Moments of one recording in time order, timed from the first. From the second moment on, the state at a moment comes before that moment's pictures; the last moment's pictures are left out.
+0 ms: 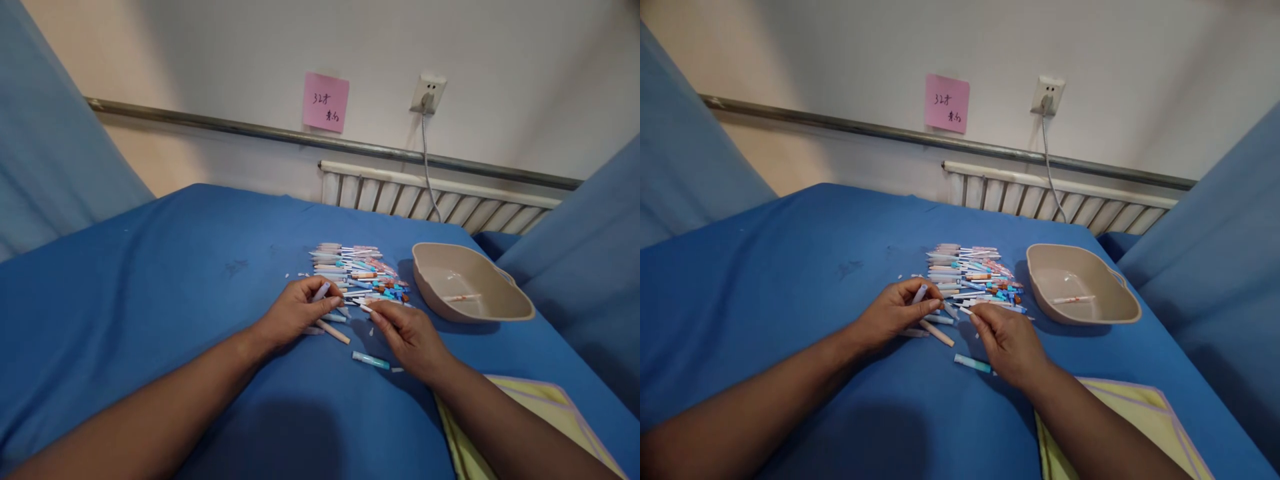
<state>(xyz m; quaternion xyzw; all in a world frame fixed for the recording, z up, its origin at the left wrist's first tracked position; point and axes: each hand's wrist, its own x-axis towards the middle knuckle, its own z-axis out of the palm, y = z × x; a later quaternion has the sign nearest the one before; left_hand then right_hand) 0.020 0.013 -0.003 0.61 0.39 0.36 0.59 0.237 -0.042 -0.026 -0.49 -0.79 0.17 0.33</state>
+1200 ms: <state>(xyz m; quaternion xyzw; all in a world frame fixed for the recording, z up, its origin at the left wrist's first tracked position) 0.022 0.012 -0.002 0.66 0.40 0.34 0.53 0.237 -0.042 -0.027 -0.49 -0.81 0.14 0.30</state>
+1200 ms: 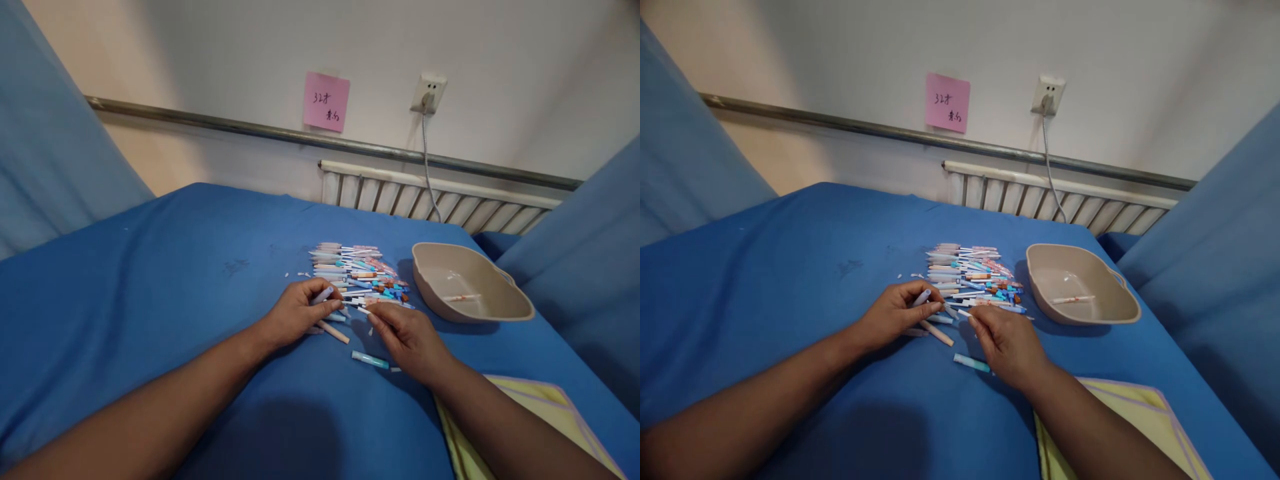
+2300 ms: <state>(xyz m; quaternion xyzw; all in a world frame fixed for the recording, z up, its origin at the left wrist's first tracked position) 0.026 0.005 -0.007 0.64 0.39 0.30 0.59 0.230 -0.051 -0.025 -0.47 -0.82 0.15 0.28</state>
